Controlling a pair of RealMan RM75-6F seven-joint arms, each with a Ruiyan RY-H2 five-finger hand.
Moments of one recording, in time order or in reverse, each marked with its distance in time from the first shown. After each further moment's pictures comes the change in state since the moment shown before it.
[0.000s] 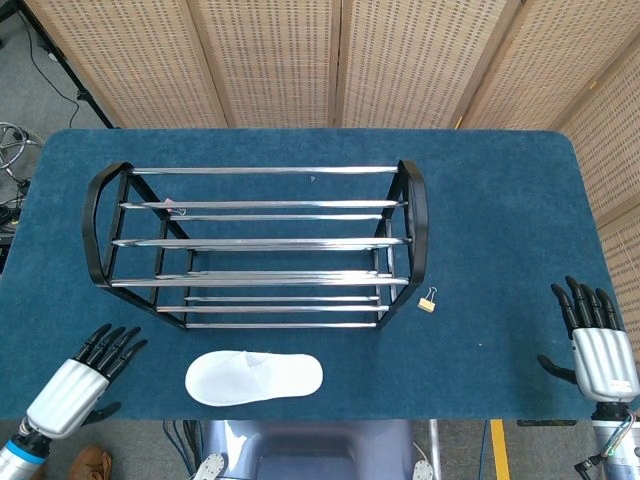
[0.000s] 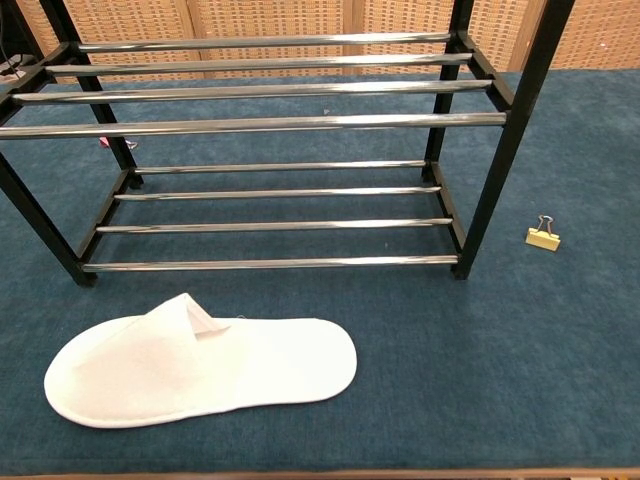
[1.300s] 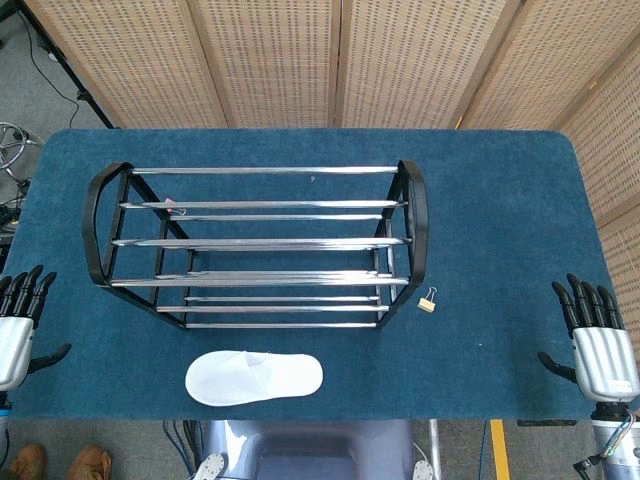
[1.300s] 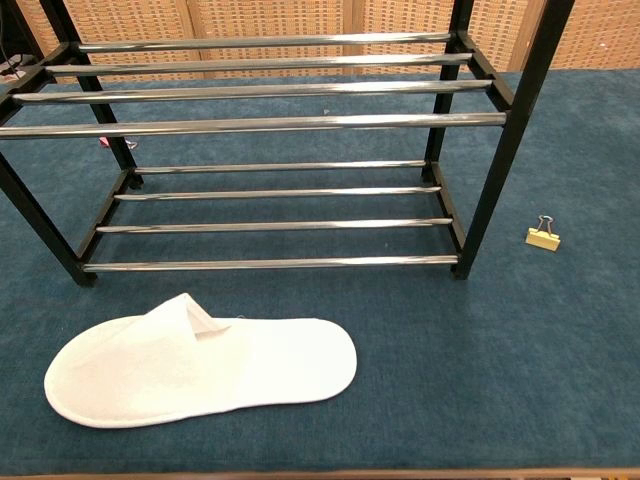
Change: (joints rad) left arm 0.037 0.041 -0.231 -0.168 -0.444 0.004 0.074; right arm -0.002 -0.019 0.004 0.025 -0.022 0.033 -0.005
